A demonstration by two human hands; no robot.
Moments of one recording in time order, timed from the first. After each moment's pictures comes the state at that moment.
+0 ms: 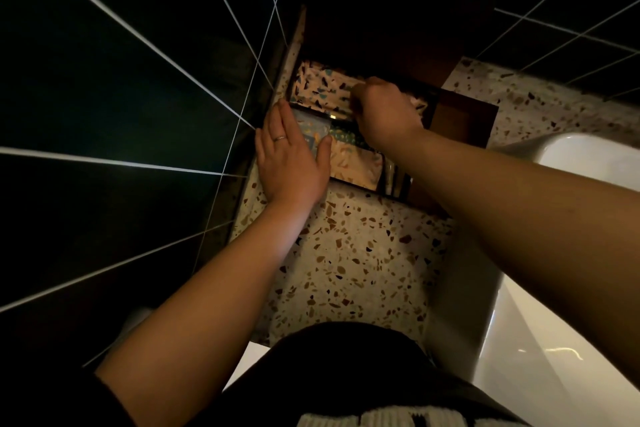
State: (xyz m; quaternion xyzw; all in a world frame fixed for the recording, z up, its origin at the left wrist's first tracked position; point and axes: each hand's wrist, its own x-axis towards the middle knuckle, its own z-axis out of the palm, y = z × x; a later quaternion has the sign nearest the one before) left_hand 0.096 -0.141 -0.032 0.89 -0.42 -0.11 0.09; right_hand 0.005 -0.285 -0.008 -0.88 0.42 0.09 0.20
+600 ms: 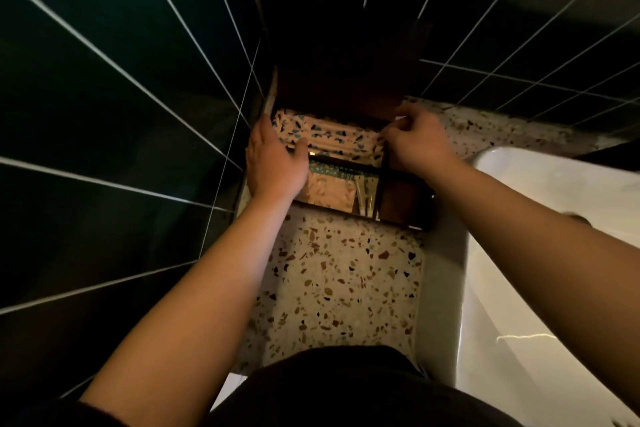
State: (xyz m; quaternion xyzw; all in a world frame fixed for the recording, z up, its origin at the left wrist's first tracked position) left_hand 0.115 -0.184 0.005 0.86 -0.35 -0.25 0.28; right_hand -0.078 -0.295 0.057 -0.63 0.62 -0.11 0.45
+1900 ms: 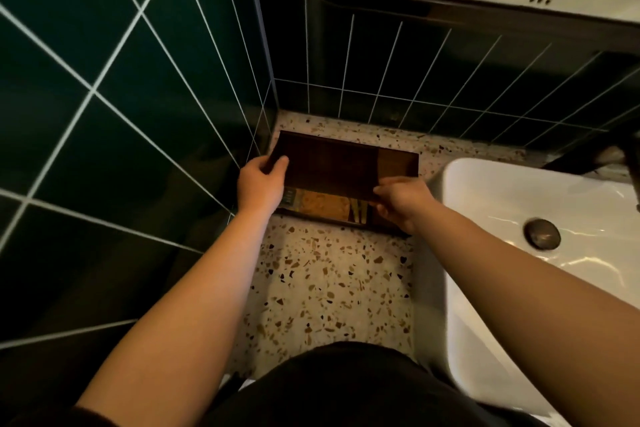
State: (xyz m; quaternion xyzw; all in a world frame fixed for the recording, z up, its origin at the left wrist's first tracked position) left_hand 0.129 -0.141 0.057 0.80 -0.24 -0.36 0.42; right_hand -0.099 -0.218 0.074 -0.33 0.68 -0.16 0.63
